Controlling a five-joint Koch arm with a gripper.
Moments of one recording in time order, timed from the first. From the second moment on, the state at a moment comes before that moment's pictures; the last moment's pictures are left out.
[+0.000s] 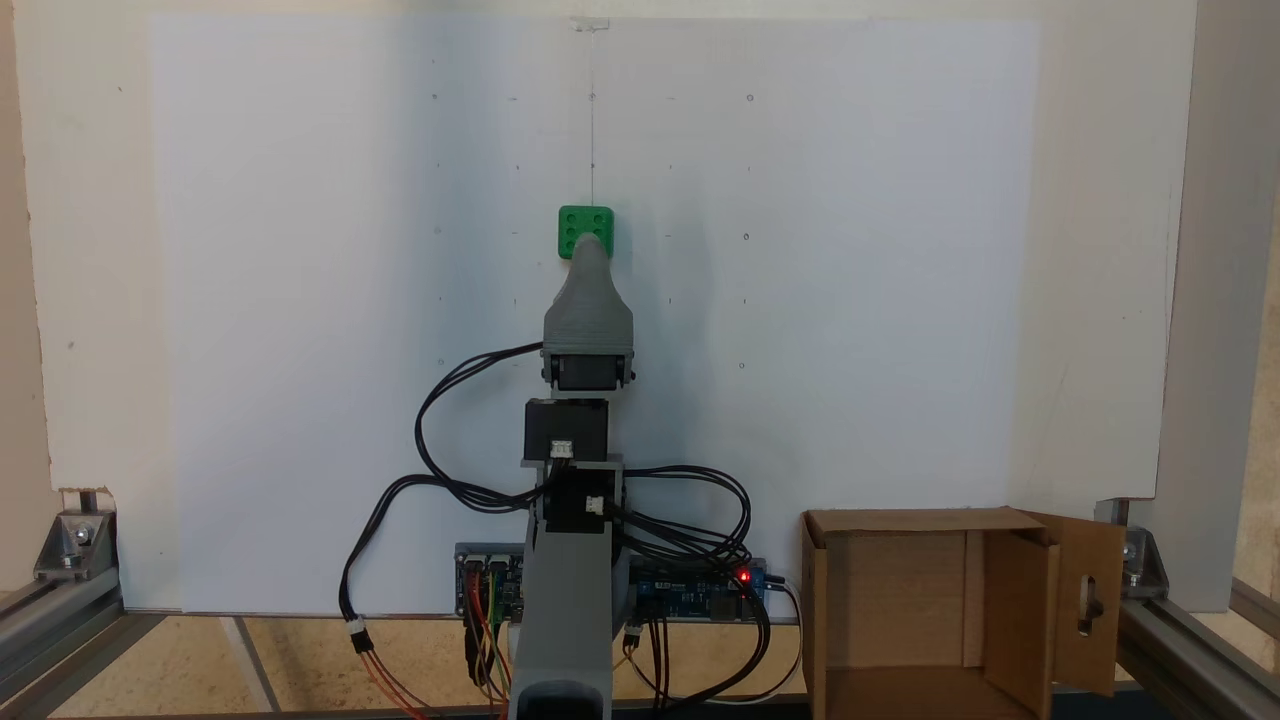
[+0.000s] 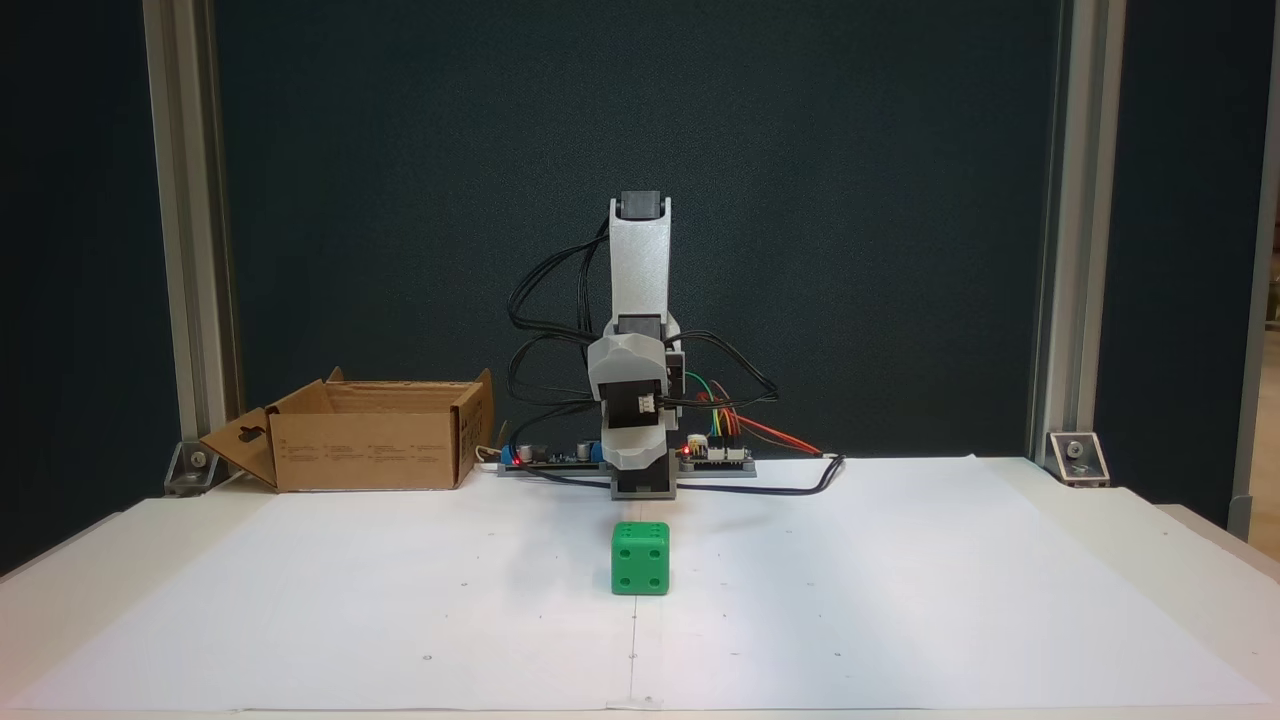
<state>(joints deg) 1.0 117.9 176.7 -80.9 3.3</state>
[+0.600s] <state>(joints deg) 3.7 129.6 174.3 -73.7 3.1</state>
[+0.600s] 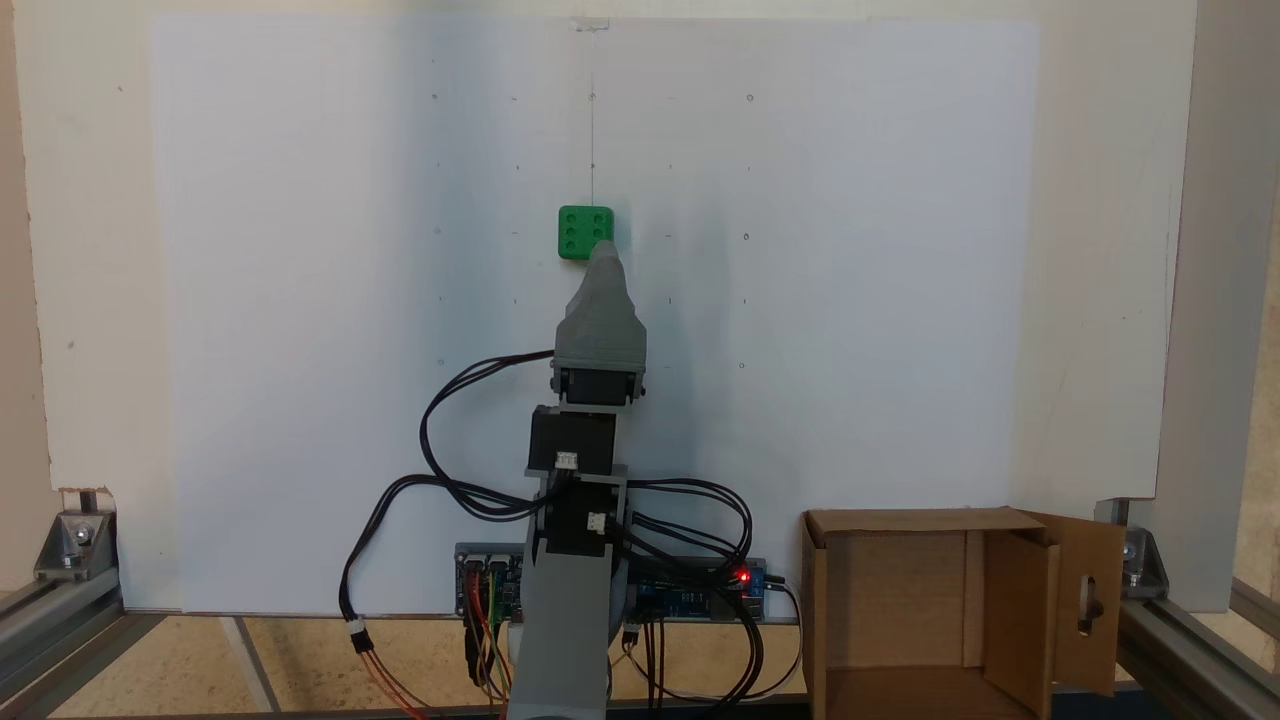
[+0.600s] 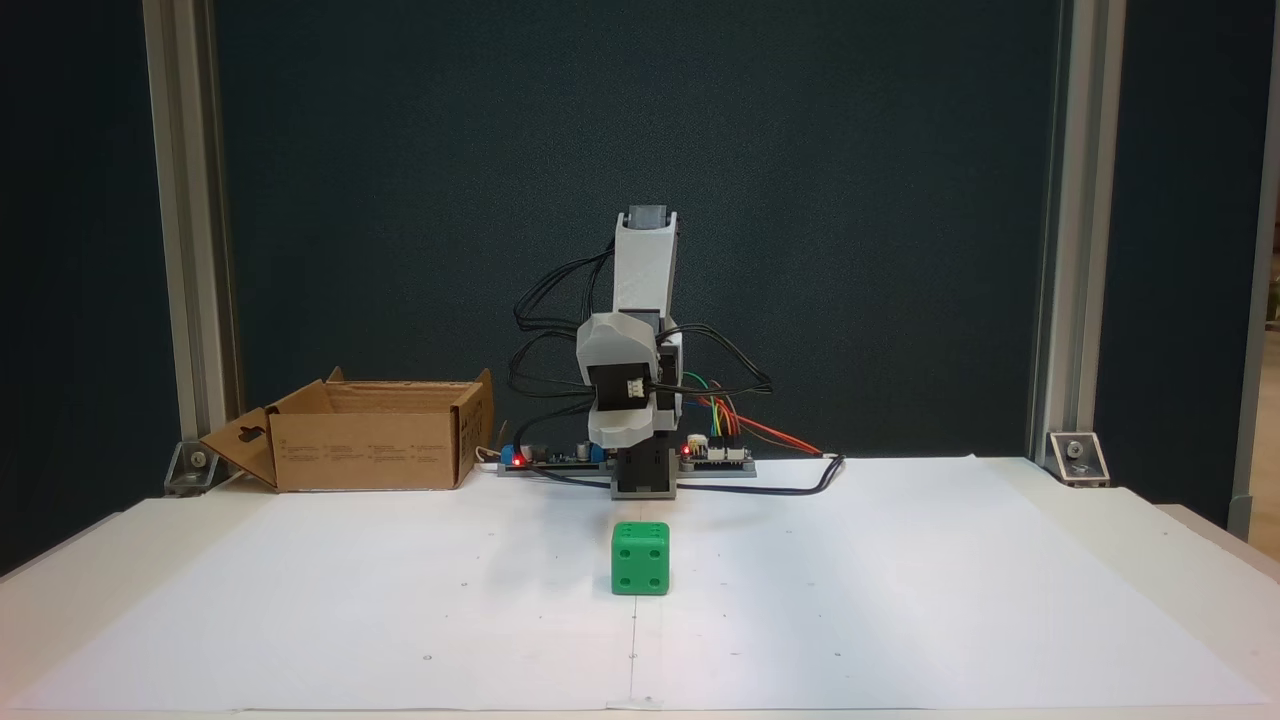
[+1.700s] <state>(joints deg) -4.8 129.1 121.2 16.0 3.3</state>
